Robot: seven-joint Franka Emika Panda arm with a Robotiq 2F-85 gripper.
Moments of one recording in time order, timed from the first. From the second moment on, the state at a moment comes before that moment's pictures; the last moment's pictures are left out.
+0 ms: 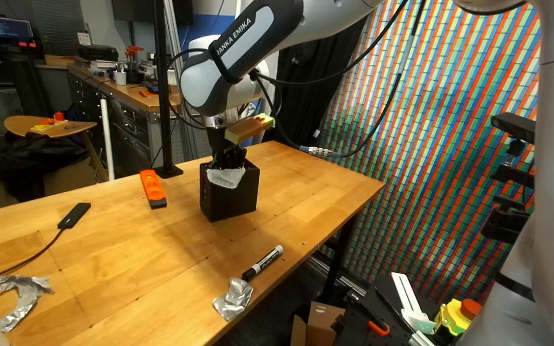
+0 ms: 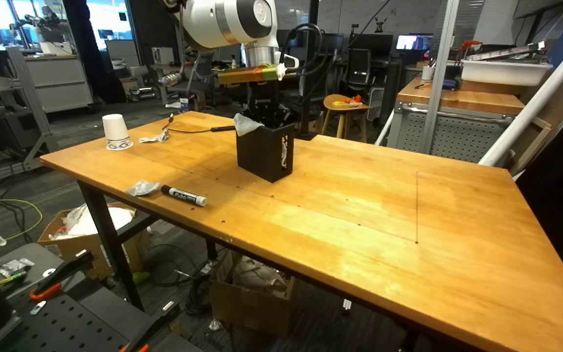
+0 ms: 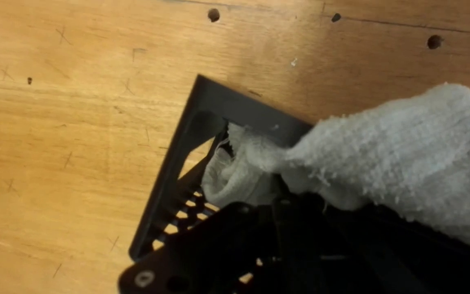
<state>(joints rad) 0.01 0.37 -0.02 -1.87 -0.21 2.12 -0.06</state>
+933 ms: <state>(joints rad) 0.00 0.39 0.00 -1.85 -0.14 2.02 -0.27</state>
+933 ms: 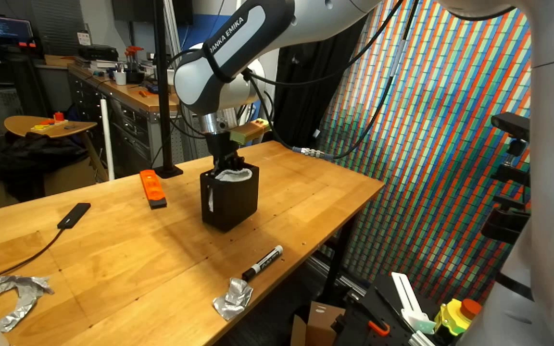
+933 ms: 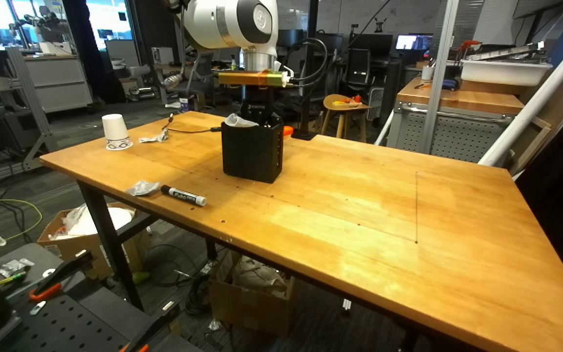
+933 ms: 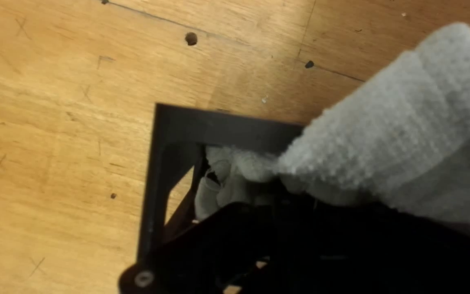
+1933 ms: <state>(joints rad) -0.04 0.26 0.00 -1.85 -0.11 2.10 -0.27</state>
